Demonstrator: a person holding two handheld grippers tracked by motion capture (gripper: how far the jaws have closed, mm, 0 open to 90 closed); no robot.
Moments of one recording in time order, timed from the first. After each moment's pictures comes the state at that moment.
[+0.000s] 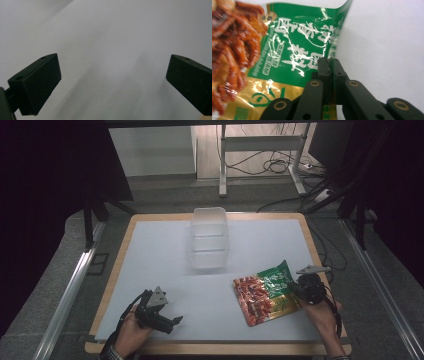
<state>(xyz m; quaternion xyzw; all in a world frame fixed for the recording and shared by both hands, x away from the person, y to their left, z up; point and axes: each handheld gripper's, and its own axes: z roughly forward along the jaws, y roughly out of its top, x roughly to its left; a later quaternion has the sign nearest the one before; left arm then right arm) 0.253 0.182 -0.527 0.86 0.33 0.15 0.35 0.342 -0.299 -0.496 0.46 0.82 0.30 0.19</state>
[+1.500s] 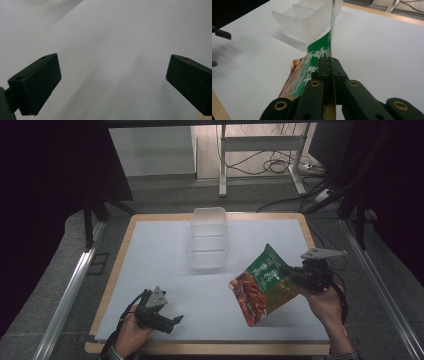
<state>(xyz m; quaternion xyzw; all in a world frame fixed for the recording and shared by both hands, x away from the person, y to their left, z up) 0.251 0.182 -0.524 0.86 0.32 0.16 0.37 0.322 -0.268 -0.396 0.38 0.81 0.42 0.16</state>
